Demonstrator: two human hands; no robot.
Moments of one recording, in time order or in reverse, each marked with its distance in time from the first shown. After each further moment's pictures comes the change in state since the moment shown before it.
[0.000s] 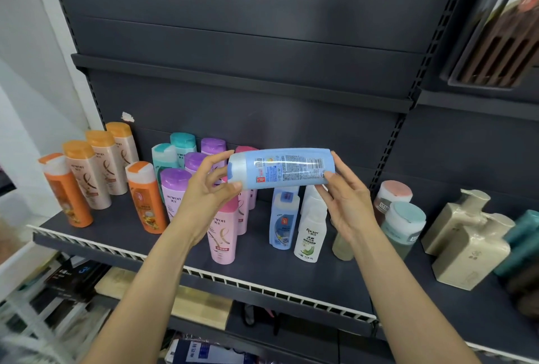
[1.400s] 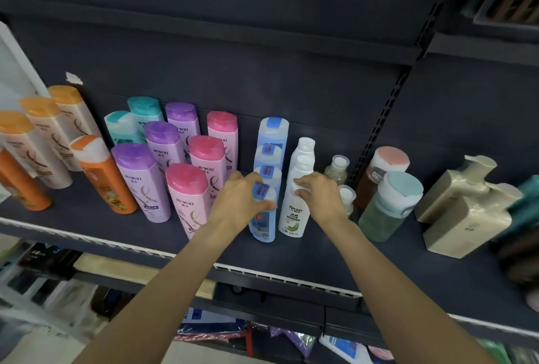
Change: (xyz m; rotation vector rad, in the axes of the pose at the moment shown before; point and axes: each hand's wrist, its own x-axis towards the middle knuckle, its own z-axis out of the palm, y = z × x) left_hand 0.043 -0.088 0.086 1.007 -0.185 -0.112; right_hand 0.054 0.065 -0.069 -1.587 -0.108 0.021
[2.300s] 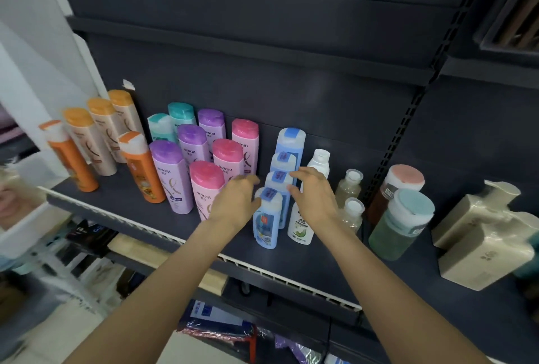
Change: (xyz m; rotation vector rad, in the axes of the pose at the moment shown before) left_hand -0.025 0.005 -0.016 0.104 0.096 -0.050; right_hand -0.021 -0.039 -0.022 0.059 0.013 -0.193
